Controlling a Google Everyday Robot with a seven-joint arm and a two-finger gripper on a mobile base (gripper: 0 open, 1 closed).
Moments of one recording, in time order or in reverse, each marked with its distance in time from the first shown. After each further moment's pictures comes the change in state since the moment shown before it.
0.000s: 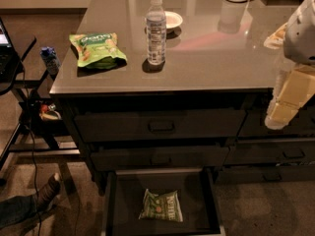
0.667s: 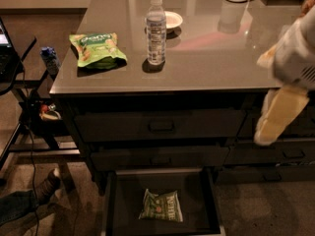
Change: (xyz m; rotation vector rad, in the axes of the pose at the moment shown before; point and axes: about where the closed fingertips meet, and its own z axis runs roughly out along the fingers) arm 0.003 0.014 0.030 -0.024 0.000 0.028
